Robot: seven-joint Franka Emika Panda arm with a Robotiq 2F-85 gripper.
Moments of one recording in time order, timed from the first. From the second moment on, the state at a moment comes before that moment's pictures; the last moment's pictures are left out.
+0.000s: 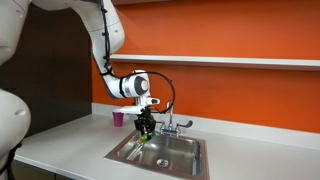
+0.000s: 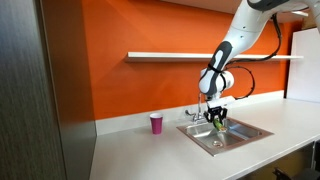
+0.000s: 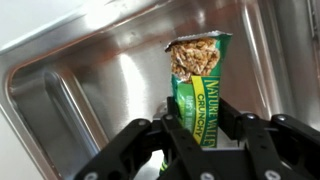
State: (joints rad) arm 0.04 0.31 -0.22 -2.24 -0.23 2.49 0.31
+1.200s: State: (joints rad) arm 0.08 0.21 -0.03 -2.32 -0.33 2.54 -0.04
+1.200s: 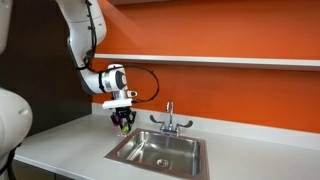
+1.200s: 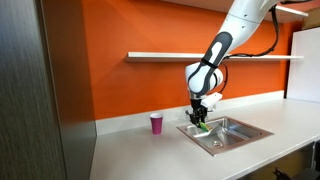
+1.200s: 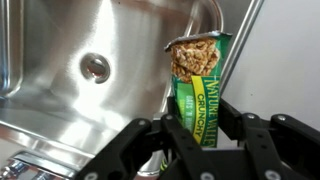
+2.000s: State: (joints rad) arm 0.17 0.26 0.10 -2.29 -0.33 2.54 -0.14
